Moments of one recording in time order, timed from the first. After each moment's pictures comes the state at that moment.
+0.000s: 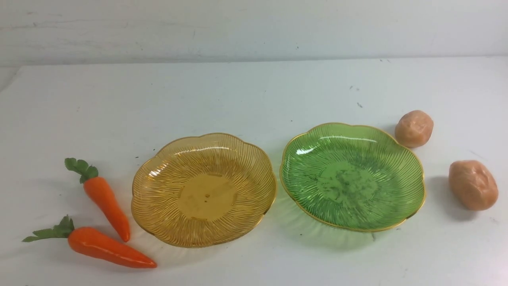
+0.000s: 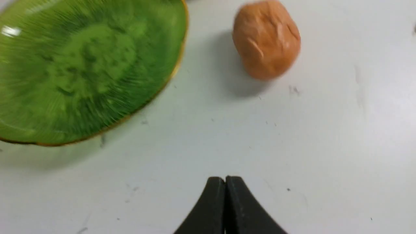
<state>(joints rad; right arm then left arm) 0.07 0.77 -0.56 -0.05 0.81 0.27 -0.07 -0.01 0.03 0.01 0.38 0.00</state>
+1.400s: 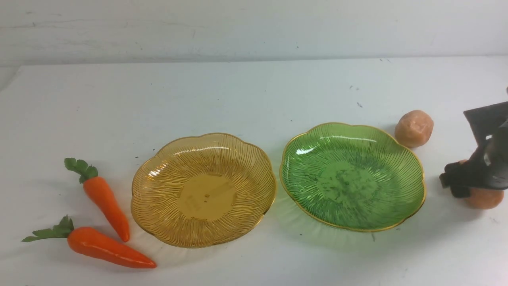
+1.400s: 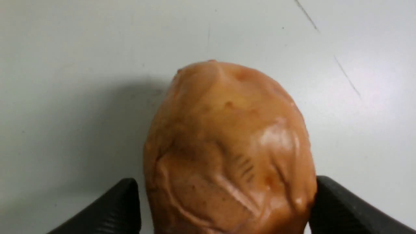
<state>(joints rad) 0.07 1.82 -1.00 -0.64 0.61 0.54 -0.07 -0.01 0.03 0.01 0.38 0.00</state>
